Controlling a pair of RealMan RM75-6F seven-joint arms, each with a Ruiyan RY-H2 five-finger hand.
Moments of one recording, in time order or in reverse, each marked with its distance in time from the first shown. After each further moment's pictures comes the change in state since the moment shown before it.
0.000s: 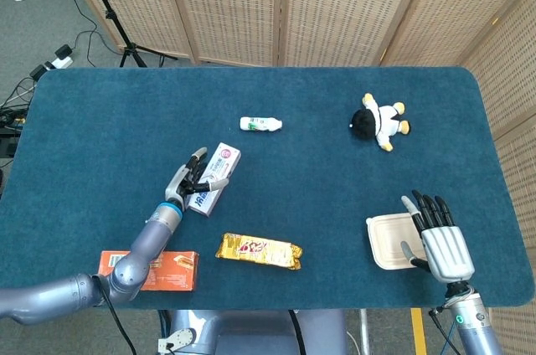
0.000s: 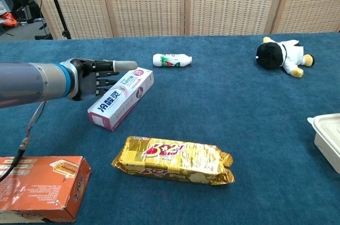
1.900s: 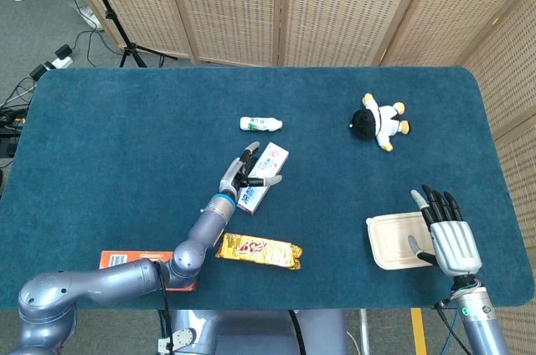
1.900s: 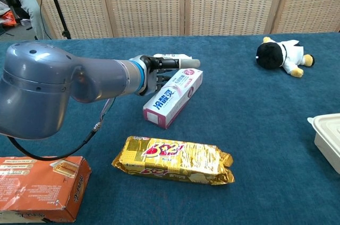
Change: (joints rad) left arm -0.241 -0.285 -0.128 0.279 -0.069 -0.050 0.130; right arm 0.014 0.011 0.020 0.021 0.054 -0.031 0.062
